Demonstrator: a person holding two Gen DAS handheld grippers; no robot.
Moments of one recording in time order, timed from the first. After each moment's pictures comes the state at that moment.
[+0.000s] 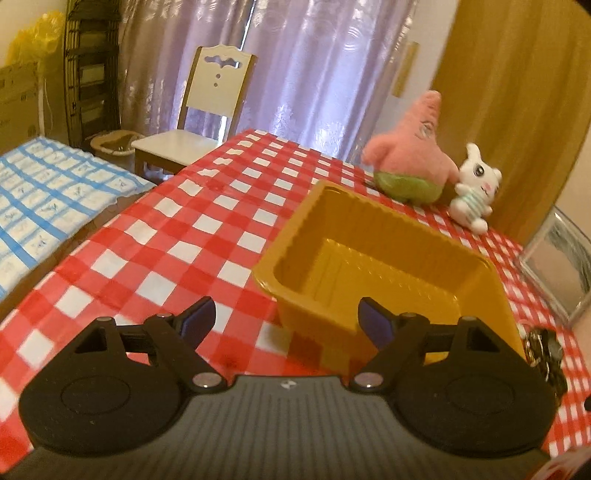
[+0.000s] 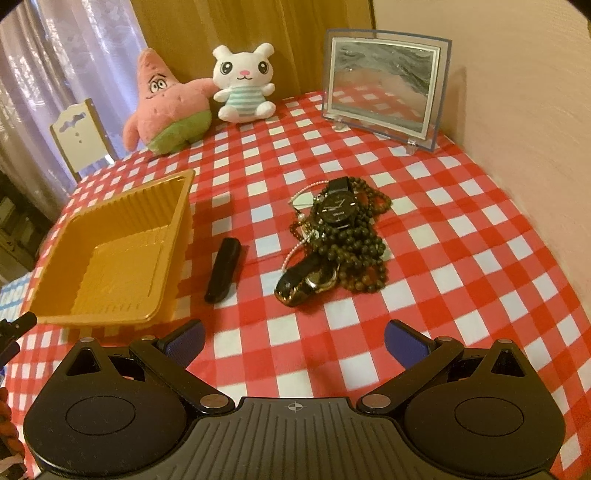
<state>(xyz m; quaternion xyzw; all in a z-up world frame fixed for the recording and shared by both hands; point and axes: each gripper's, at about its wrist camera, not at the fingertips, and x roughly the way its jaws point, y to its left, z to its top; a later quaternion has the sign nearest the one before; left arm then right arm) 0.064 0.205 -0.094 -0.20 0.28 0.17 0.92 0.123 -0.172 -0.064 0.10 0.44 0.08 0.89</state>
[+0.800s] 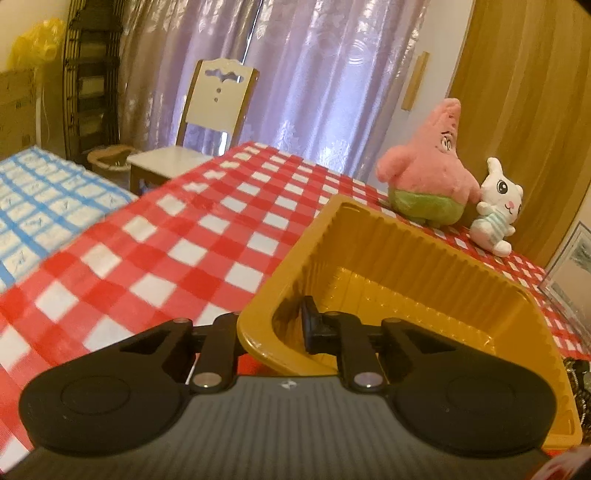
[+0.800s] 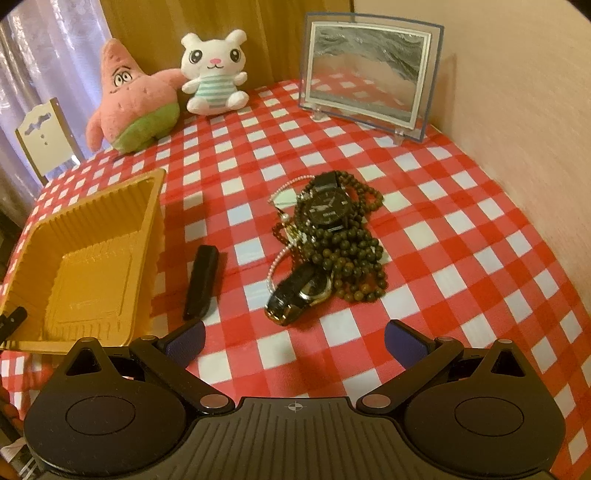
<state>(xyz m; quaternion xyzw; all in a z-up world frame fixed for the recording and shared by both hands) 0.123 0.225 -0.125 -0.18 0.25 0.19 0.93 0.149 -0.156 -0.074 0.10 0.45 0.04 0.89</state>
